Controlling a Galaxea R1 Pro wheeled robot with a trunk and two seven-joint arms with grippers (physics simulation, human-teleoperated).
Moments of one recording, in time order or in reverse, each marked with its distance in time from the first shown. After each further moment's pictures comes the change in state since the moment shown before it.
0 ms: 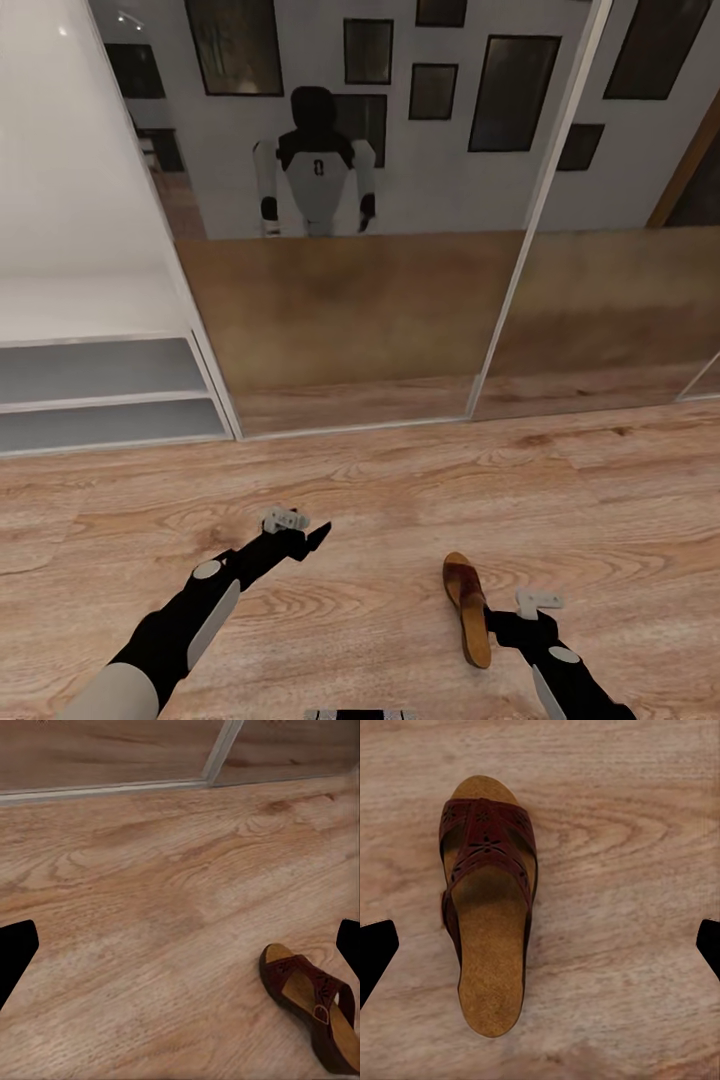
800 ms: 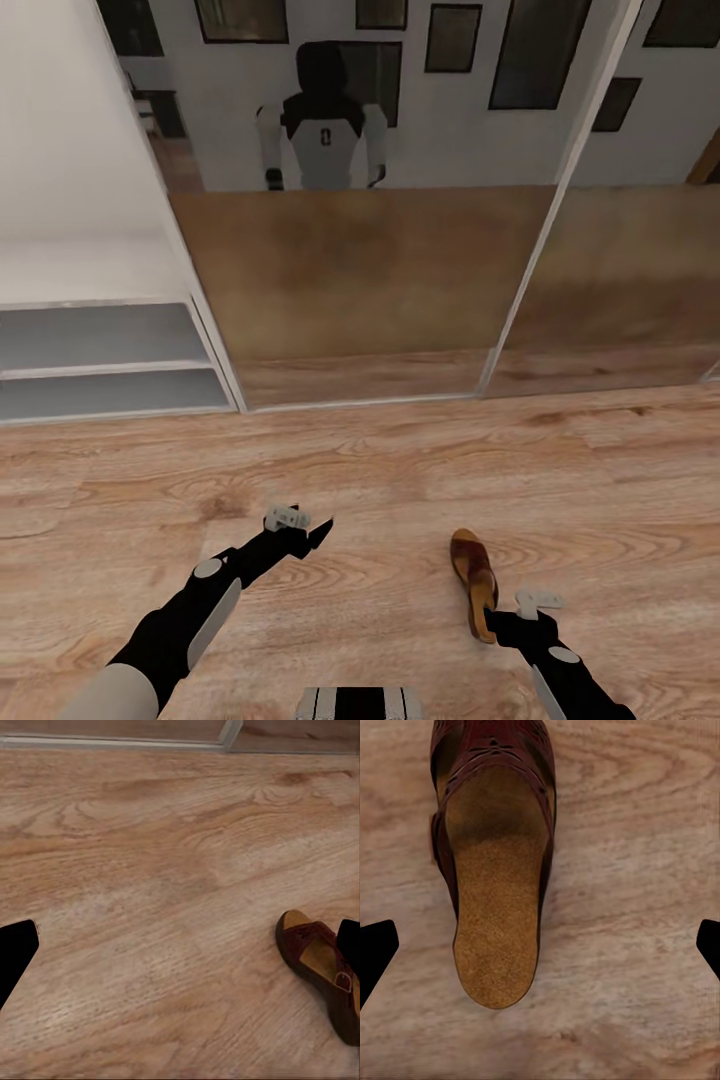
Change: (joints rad) left arm 0.004 0.000 -0.004 -0.023 -0.001 0.003 0.005; right arm 0.000 0.000 0.000 0.000 0.000 0.000 -0.001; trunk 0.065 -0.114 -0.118
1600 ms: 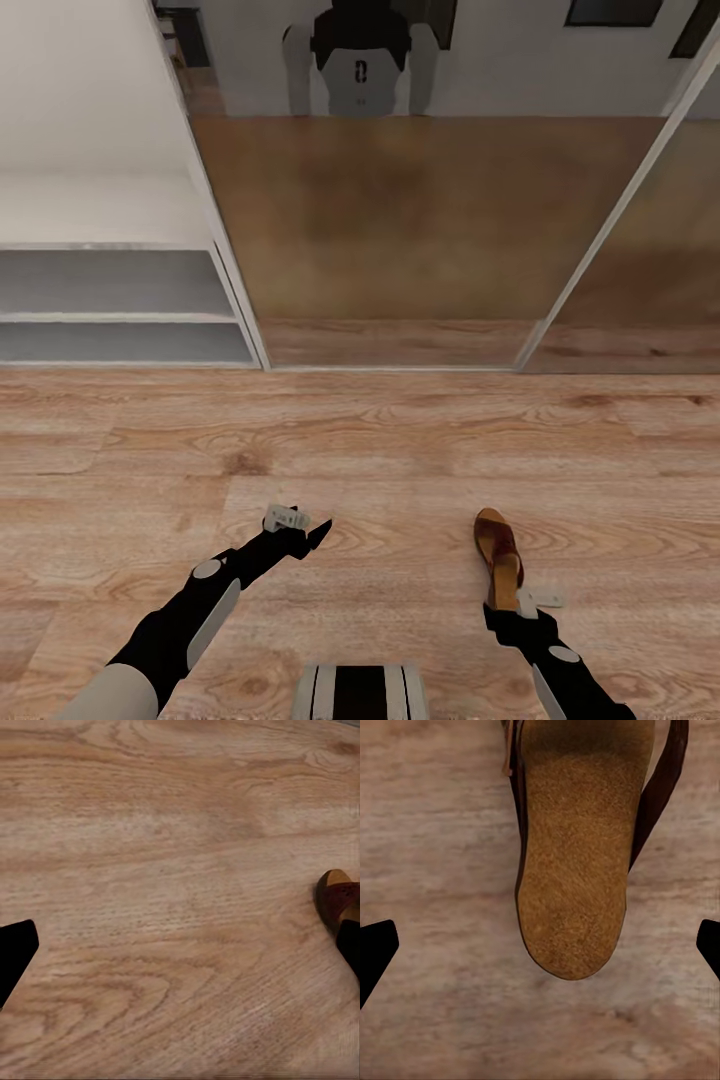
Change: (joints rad) left arm 0.000 0.000 0.005 0.009 0.009 0.000 -0.004; right arm 0.000 0.000 0.001 -0.004 -0.001 -0.004 0.001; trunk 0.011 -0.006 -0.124
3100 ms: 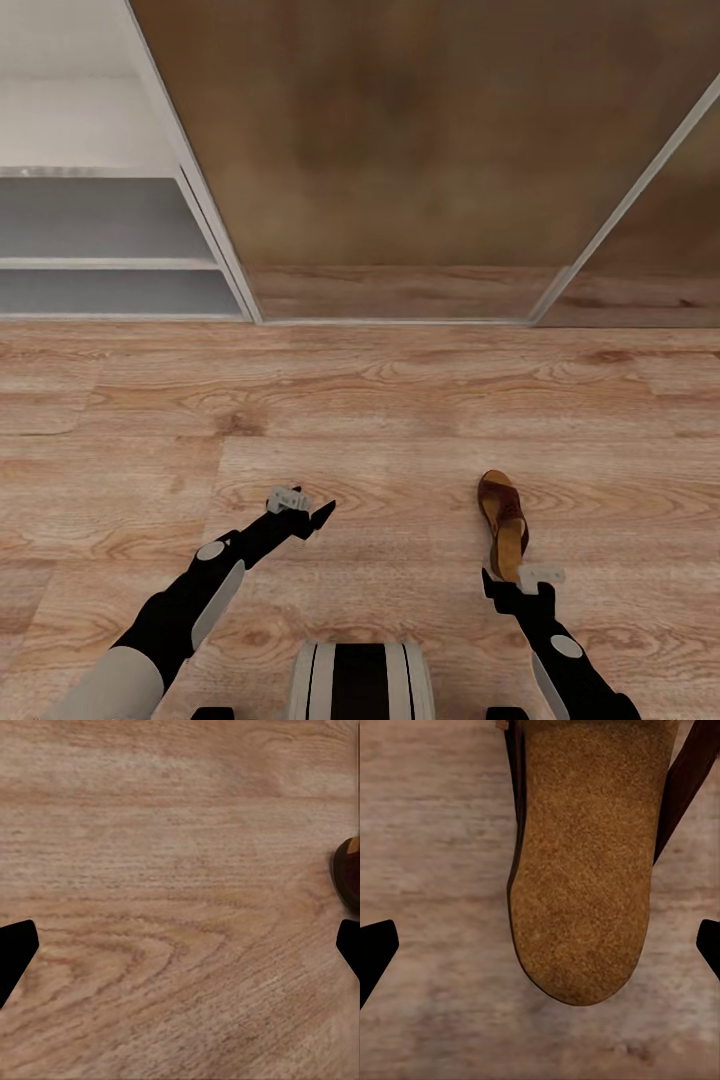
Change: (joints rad) left arm -0.034 -0.003 -0.005 -0.049 0.005 0.005 0.006; right arm -0.002 0.001 0.001 -0.058 0.002 -0.182 0.004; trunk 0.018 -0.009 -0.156
